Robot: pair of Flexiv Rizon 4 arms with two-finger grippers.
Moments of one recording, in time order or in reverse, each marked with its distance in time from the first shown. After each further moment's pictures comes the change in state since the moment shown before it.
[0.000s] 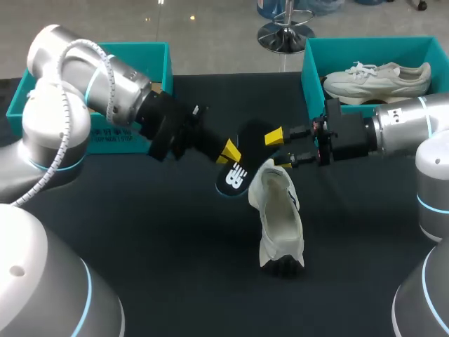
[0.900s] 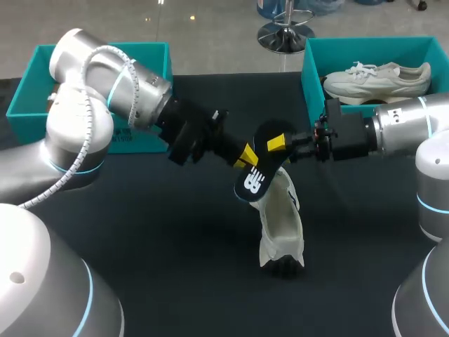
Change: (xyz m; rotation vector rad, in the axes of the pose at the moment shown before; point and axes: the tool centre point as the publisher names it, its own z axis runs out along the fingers) left arm -0.001 0.014 0.028 -0.021 0.028 0.008; right arm 0.000 0.000 0.000 0.000 0.000 0.000
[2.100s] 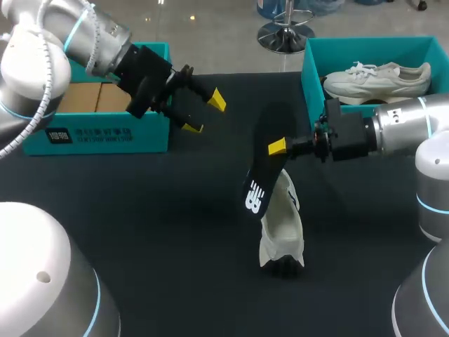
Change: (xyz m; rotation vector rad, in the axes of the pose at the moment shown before) left arm -0.004 0.053 -0.117 -0.097 0.197 0.193; right arm 0.000 0.000 0.000 -0.001 0.000 0.000
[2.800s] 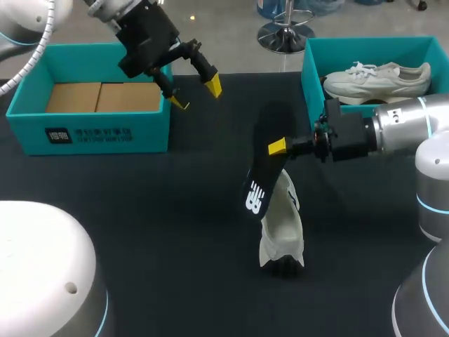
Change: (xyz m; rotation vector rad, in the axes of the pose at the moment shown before) left arm -0.021 0.003 -0.029 0.143 0.262 0.068; right arm 0.000 0.000 0.000 0.000 0.000 0.000
